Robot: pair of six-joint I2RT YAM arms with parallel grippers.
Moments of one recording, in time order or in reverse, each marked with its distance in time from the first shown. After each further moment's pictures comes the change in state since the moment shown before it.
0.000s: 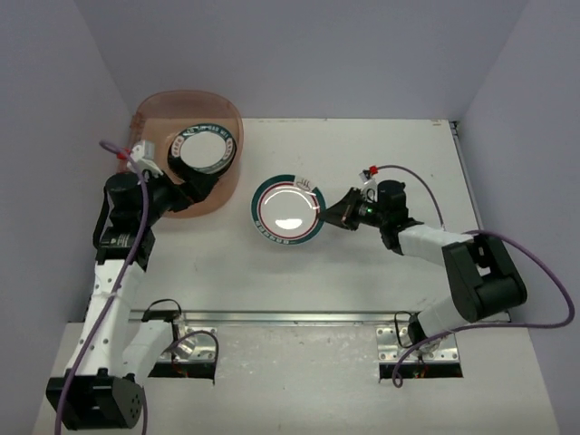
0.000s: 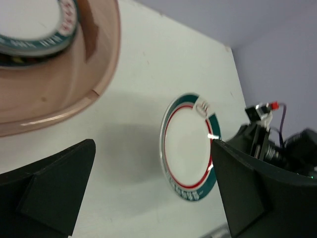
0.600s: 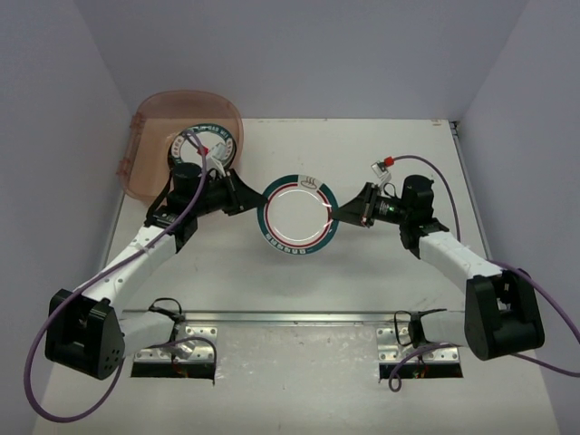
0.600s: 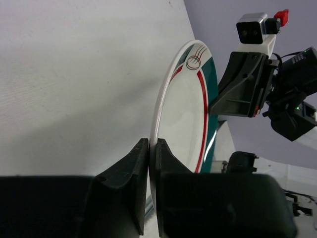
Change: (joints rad) left arm -0.346 0.317 -0.035 0.287 0.191 -0.144; right arm -0.152 -0.246 0.001 -0.108 -0.310 -0.100
